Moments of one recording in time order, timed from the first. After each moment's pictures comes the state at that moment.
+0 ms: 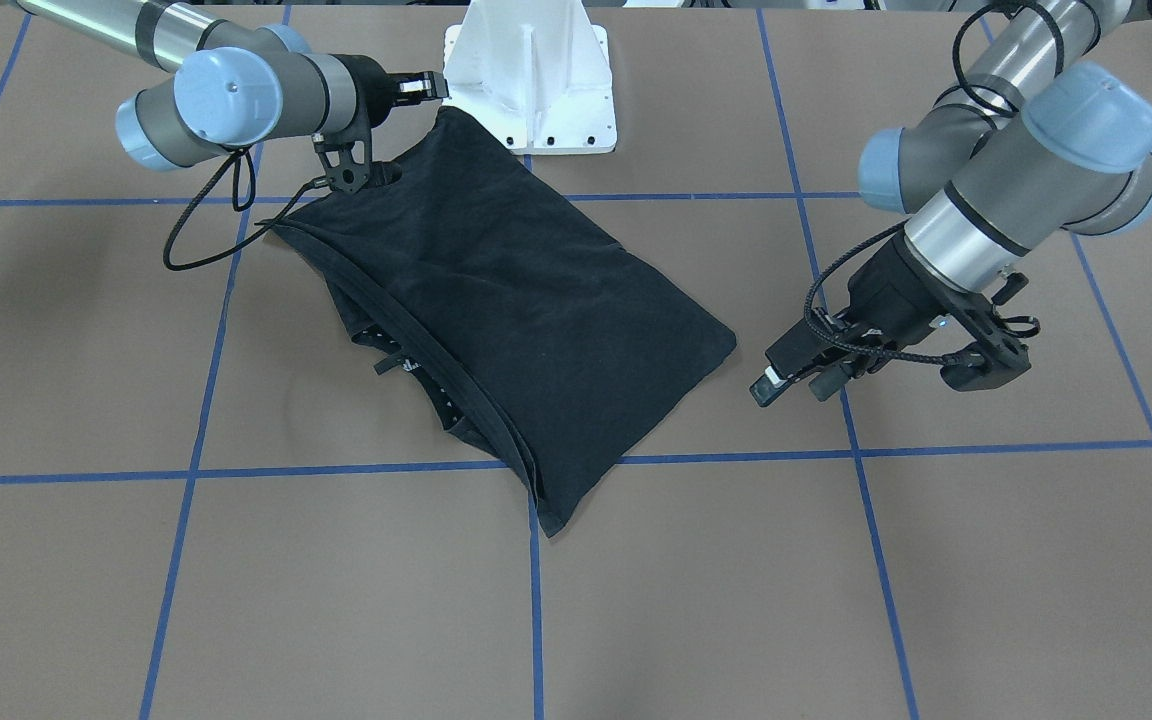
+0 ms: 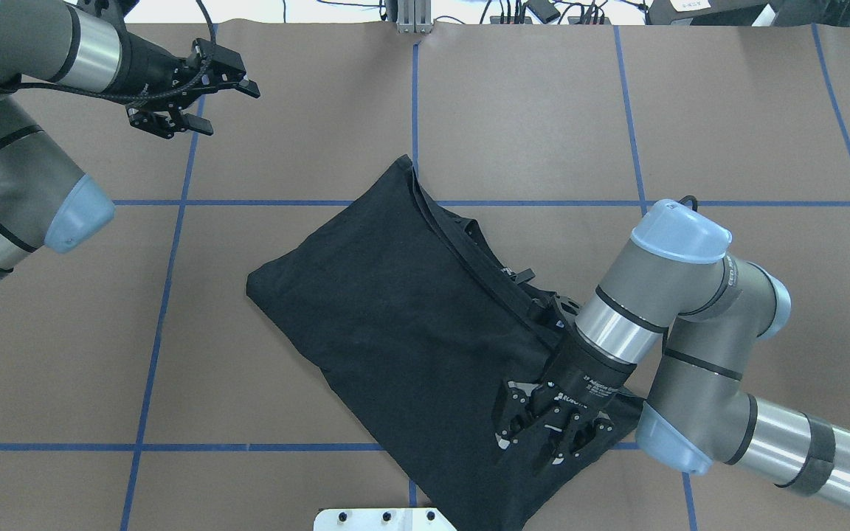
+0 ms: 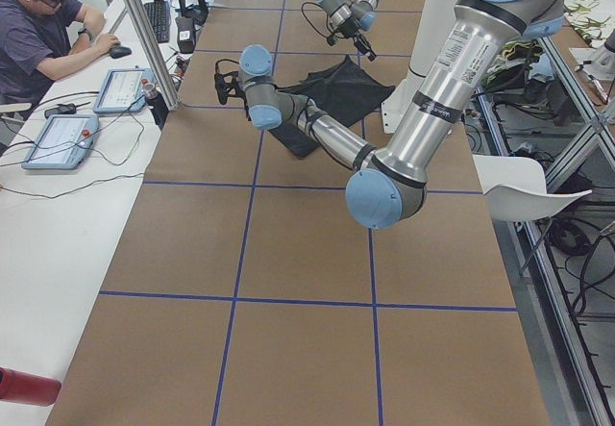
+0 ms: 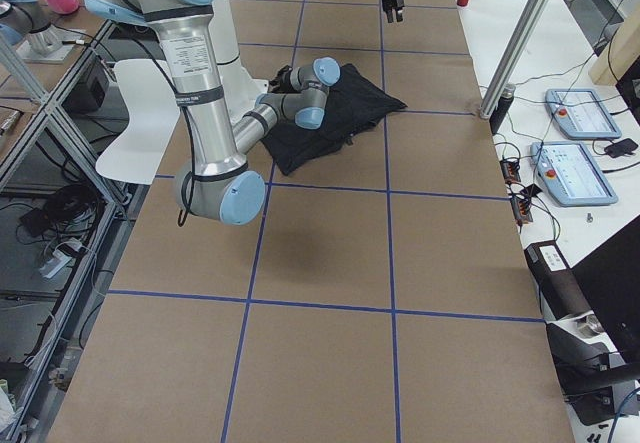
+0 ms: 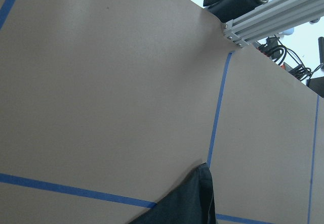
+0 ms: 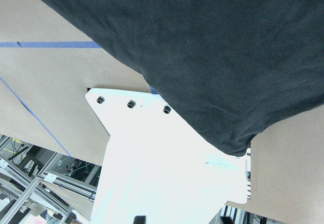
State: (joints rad) left arm -0.97 -2.05 -1.60 -2.31 -2.21 -1.55; right arm 0.54 -1.24 1.80 -0.90 2.77 1.69
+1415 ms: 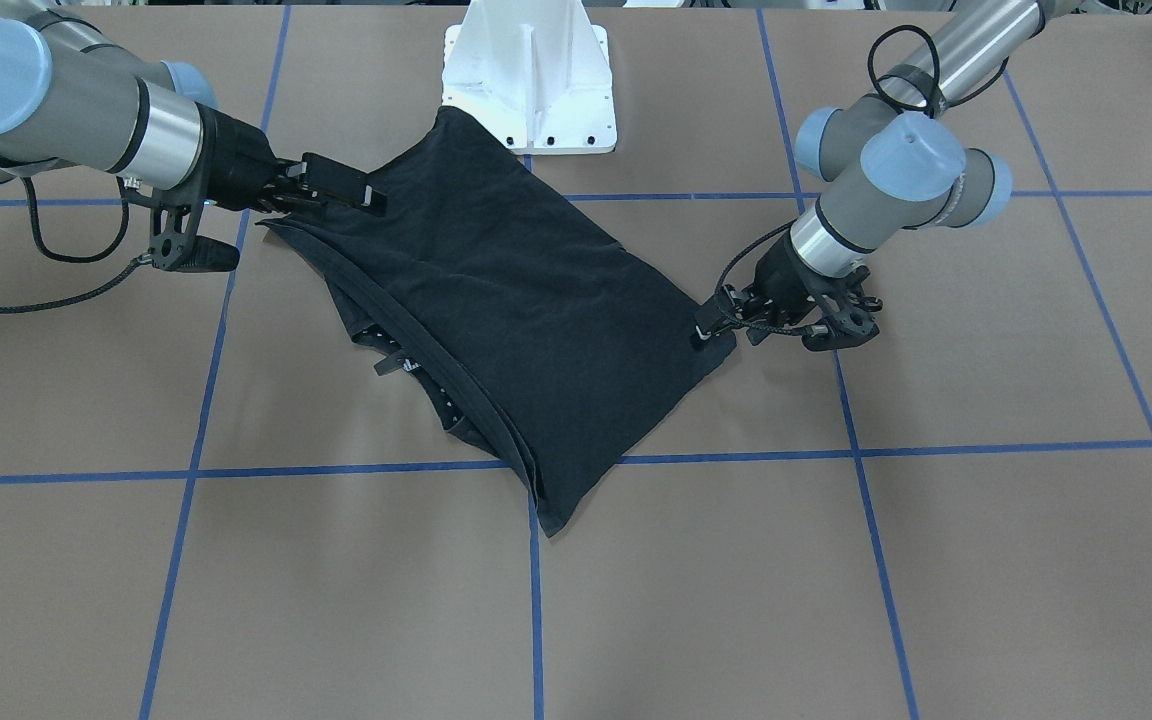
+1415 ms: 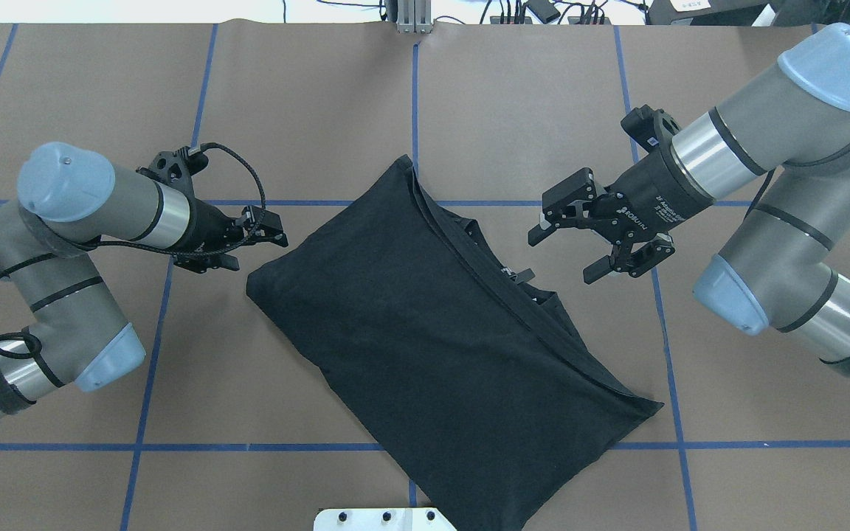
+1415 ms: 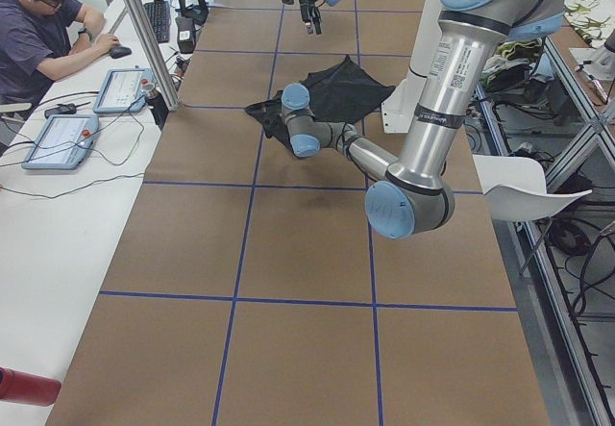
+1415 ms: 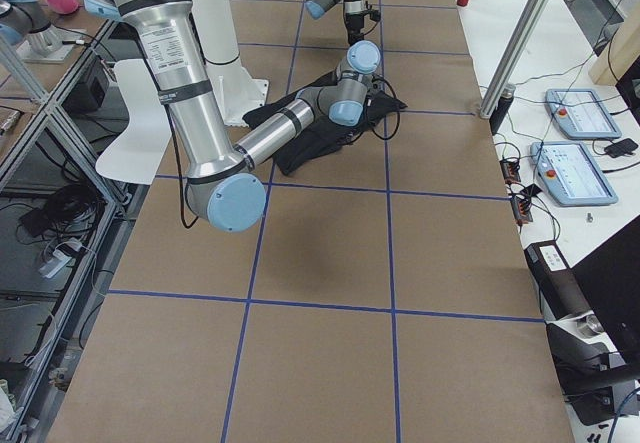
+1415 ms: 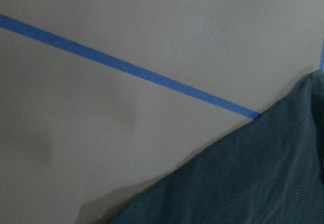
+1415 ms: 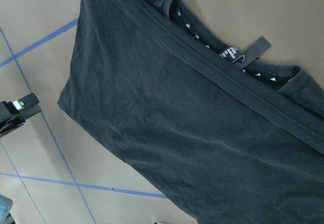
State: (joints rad) left arm -0.69 -1.92 -1.61 -2.31 -2.06 -1.55; right arm 0.85 -1.21 1.80 -0.90 2.61 1.68
